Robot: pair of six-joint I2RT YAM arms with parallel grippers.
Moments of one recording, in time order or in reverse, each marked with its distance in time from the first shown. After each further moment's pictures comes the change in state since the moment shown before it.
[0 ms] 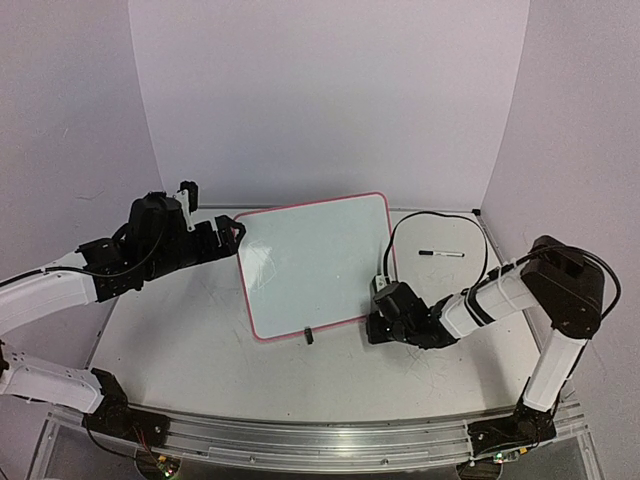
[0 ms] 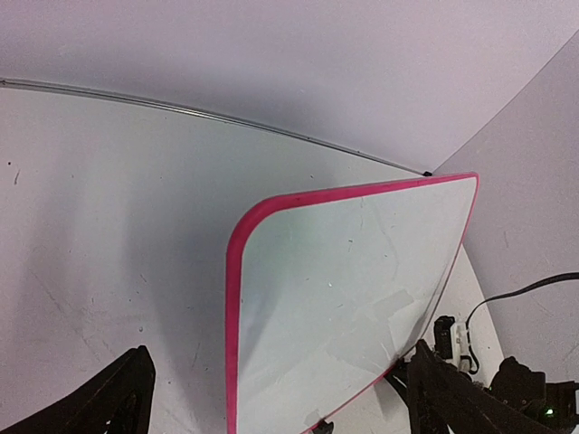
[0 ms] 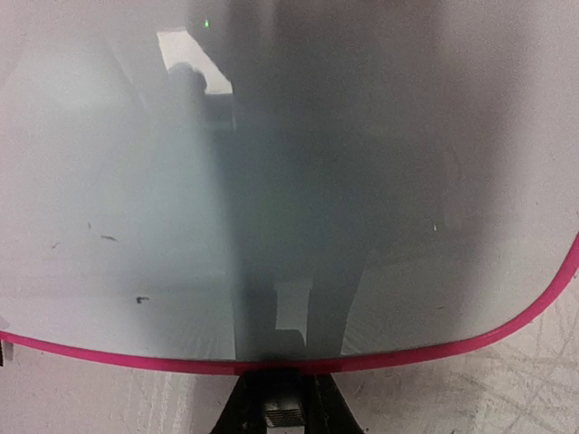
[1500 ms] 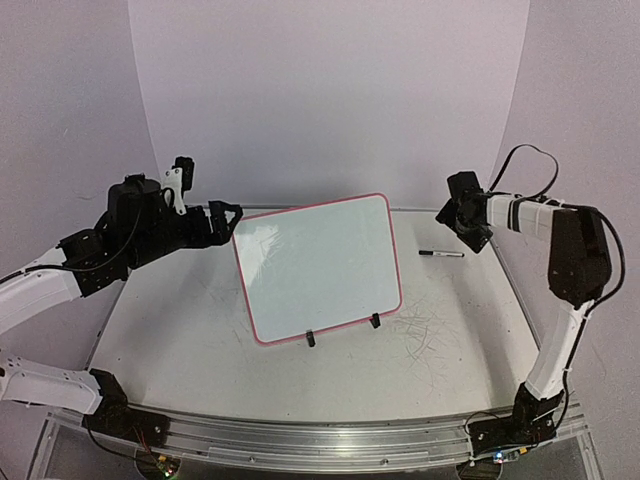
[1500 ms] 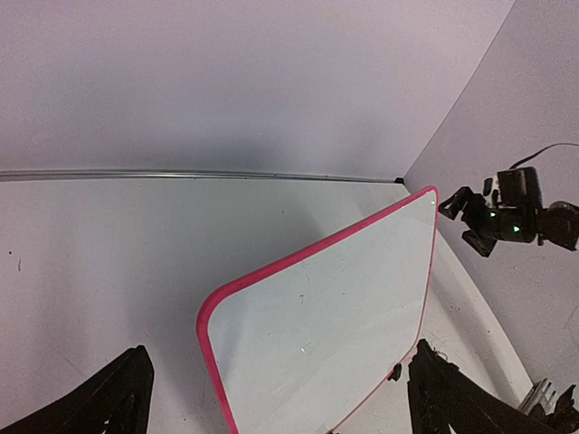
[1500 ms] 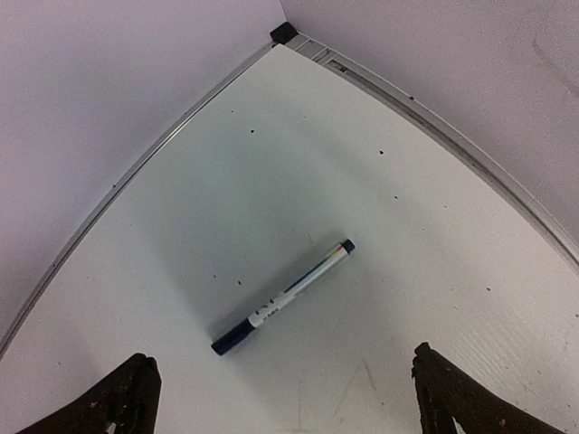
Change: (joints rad) left arm 0.000 -0.061 0.075 -0.008 0.041 0.208; right arm -0.644 0.061 0.675 -0.618 0.148 0.328
